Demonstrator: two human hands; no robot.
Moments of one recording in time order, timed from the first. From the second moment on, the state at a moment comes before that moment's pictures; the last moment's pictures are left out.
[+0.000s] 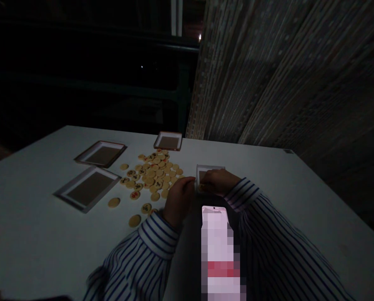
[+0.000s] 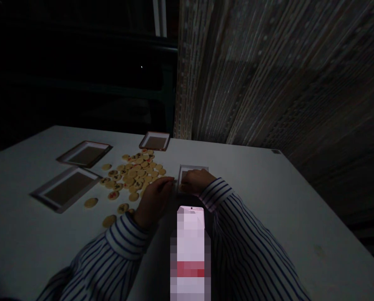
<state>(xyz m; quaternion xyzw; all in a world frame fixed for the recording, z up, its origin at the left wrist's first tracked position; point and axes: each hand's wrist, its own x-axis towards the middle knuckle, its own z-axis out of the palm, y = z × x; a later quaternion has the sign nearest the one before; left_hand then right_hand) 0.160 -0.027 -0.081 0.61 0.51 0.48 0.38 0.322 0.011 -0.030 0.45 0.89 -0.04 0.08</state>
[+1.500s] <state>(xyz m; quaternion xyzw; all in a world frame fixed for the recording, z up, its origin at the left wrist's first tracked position) 0.093 -0.066 -0.020 0.55 0.53 0.55 0.33 0.296 -0.027 0.019 0.41 0.91 0.01 -0.04</state>
